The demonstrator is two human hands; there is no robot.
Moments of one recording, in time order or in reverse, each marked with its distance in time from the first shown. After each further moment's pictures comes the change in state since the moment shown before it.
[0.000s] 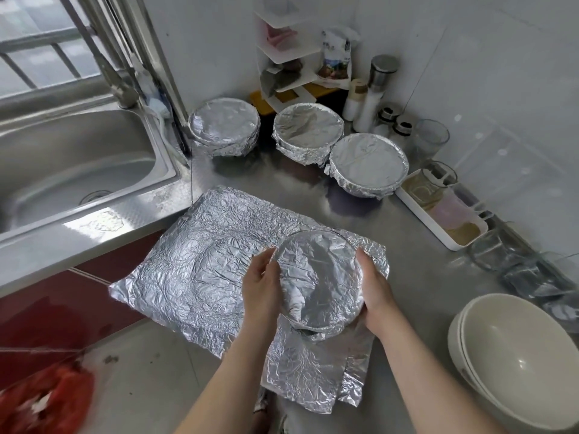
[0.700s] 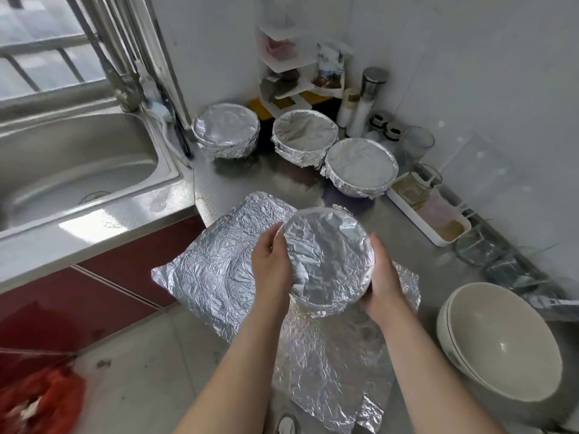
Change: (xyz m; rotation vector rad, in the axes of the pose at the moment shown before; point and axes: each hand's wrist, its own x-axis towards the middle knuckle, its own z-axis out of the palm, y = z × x) left_hand -0.020 0.045 0.011 -0.143 0.003 0.004; right_hand -0.028 -0.016 -0.008 0.213 -0.070 -0.021
